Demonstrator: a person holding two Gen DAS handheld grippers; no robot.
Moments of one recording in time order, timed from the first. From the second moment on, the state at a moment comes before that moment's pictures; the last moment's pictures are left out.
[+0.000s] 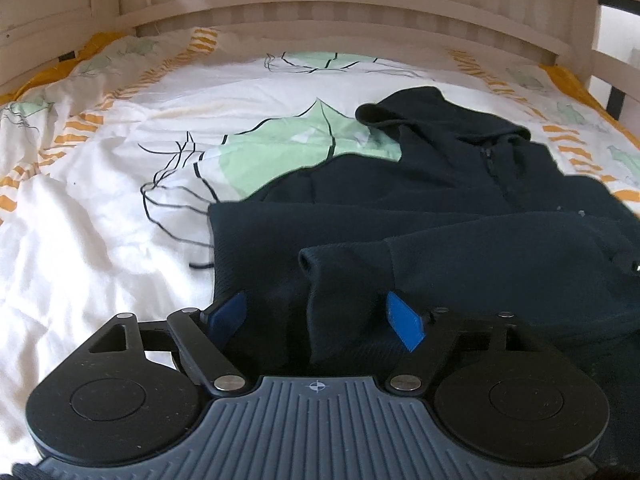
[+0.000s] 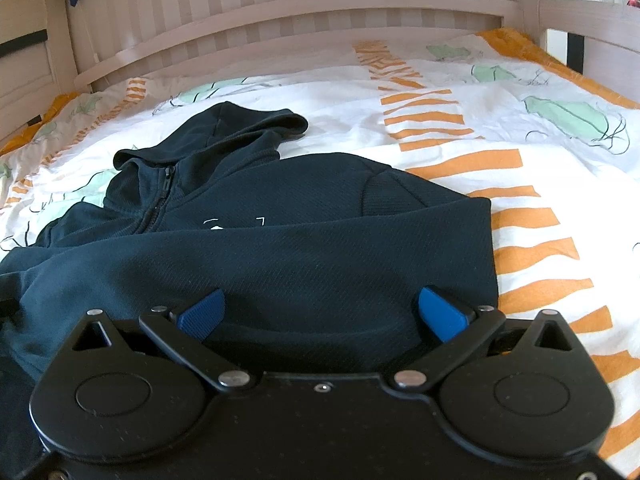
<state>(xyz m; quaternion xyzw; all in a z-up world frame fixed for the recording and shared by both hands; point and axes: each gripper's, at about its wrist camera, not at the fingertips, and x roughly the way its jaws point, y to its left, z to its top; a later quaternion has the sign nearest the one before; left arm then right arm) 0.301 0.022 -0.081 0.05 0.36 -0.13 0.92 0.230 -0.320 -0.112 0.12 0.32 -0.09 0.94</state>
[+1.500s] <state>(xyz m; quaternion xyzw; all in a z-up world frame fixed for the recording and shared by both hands) 0.487 -0.096 -0.092 0.16 0.32 -0.16 0.92 0.431 -0.343 -0.103 0.01 0.33 -0.02 0.94</state>
